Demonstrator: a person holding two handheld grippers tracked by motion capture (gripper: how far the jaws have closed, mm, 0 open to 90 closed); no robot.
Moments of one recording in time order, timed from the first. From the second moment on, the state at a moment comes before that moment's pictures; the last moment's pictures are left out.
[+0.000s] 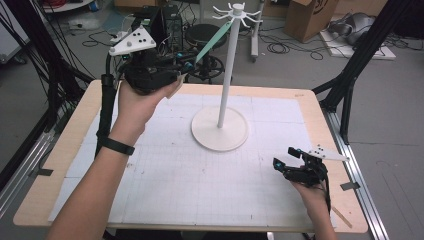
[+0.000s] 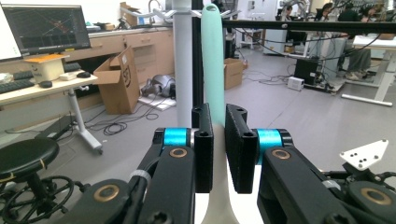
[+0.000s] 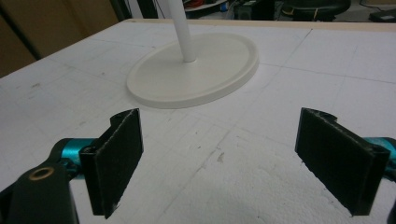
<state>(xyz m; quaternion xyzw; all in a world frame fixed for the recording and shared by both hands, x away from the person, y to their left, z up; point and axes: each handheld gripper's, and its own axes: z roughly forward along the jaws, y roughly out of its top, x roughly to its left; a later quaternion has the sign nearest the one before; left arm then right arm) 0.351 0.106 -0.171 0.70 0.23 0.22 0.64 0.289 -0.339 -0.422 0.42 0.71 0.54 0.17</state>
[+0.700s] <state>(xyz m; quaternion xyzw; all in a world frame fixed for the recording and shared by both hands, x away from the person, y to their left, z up) 0.364 0.108 -0.177 0.70 0.25 0.23 0.63 0.289 -0.340 -0.422 0.42 0.70 0.54 0.17</state>
